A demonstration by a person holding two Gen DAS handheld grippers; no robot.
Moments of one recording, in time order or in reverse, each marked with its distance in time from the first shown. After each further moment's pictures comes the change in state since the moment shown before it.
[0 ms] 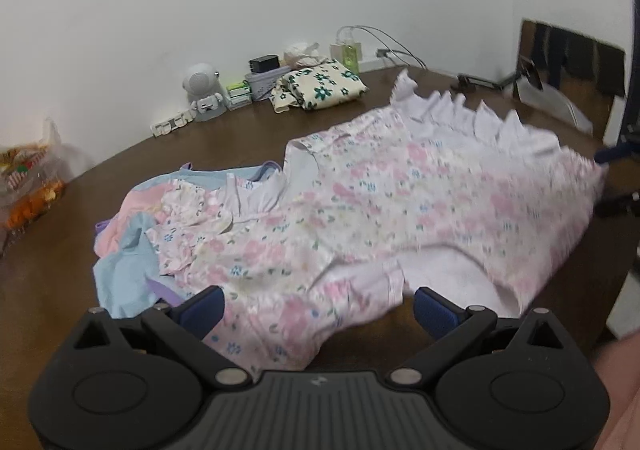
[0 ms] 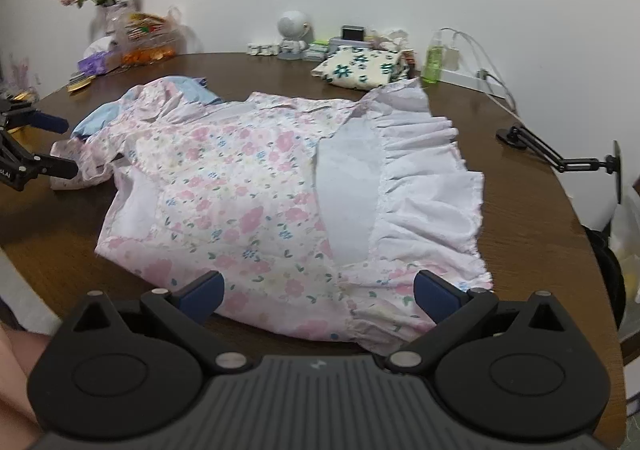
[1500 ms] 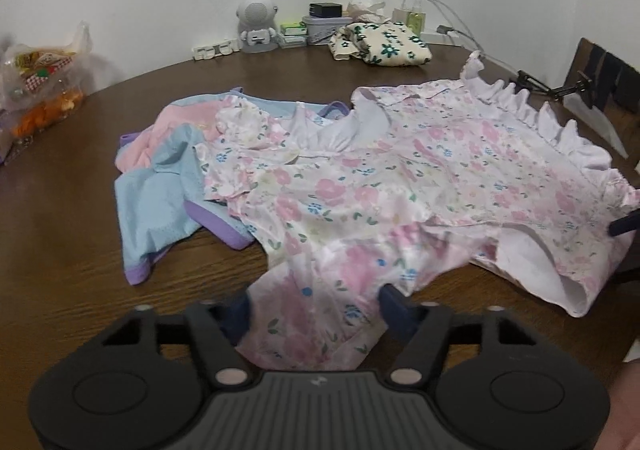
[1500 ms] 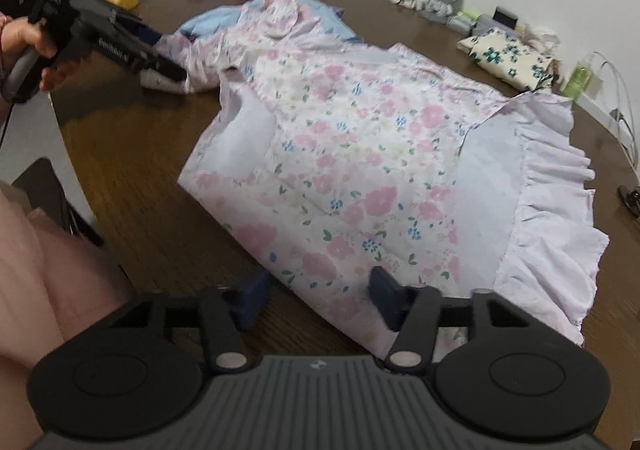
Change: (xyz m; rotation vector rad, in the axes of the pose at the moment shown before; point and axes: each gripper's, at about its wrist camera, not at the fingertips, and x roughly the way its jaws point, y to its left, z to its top) left arm 0.031 0.064 -0.025 -0.222 0.120 -0.027; right arm 0.038 0.057 0.020 -0.327 0.188 0.226
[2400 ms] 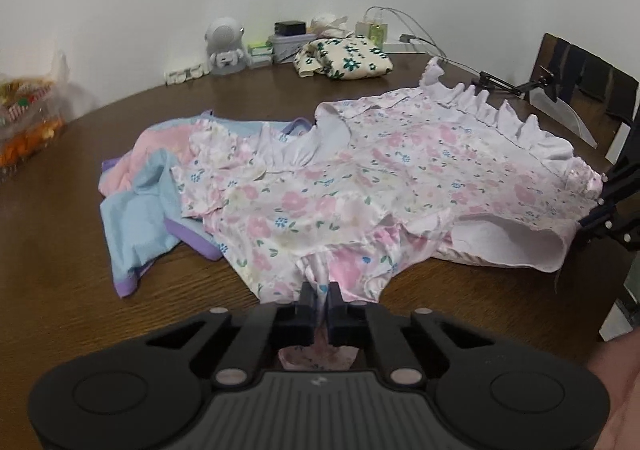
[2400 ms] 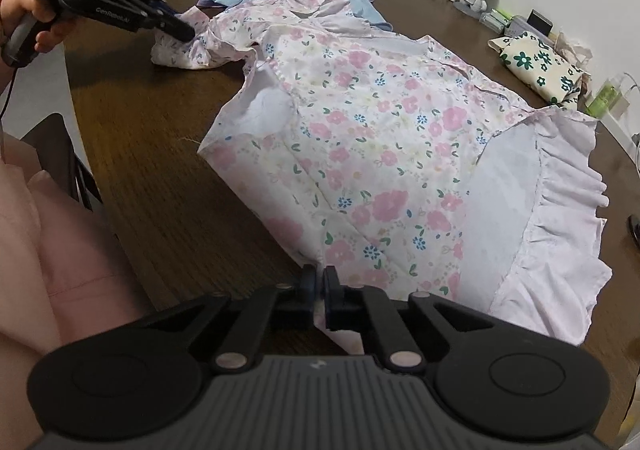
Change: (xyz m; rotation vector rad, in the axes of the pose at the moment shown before) left arm -0.024 -0.014 -0.006 0.091 -0.050 -0.042; right arm 0.005 0.002 0.015 -0.113 0.087 0.020
